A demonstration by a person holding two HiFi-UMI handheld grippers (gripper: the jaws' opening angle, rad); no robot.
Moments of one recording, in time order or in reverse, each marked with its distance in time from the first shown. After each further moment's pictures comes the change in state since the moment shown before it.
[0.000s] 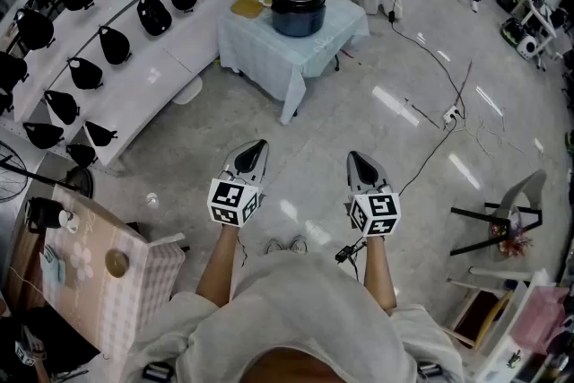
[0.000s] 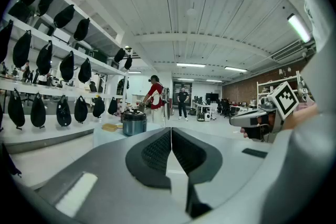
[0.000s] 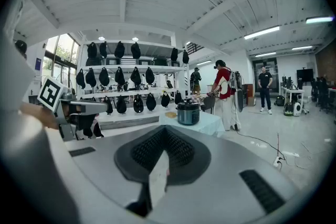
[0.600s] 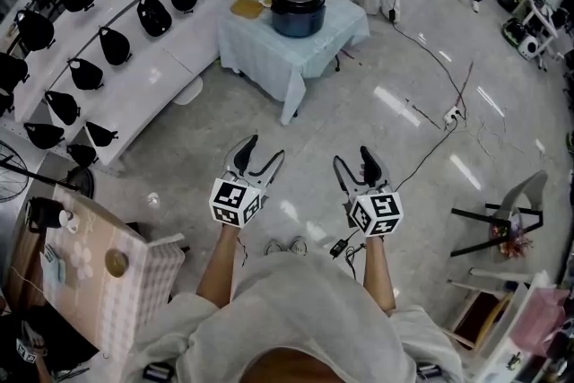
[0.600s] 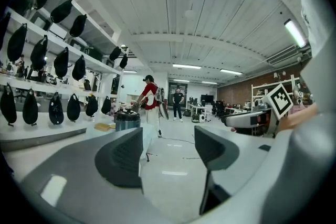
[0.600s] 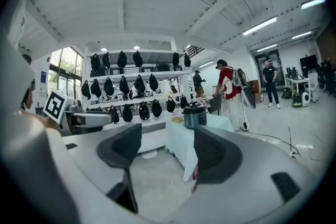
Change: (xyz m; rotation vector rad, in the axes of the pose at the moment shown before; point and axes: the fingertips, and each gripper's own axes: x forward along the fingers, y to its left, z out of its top) left arm 0.009 -0.017 -0.001 -0.009 -0.014 -0.061; right arm 0.001 0.000 0.008 0.065 -0.077 0.059
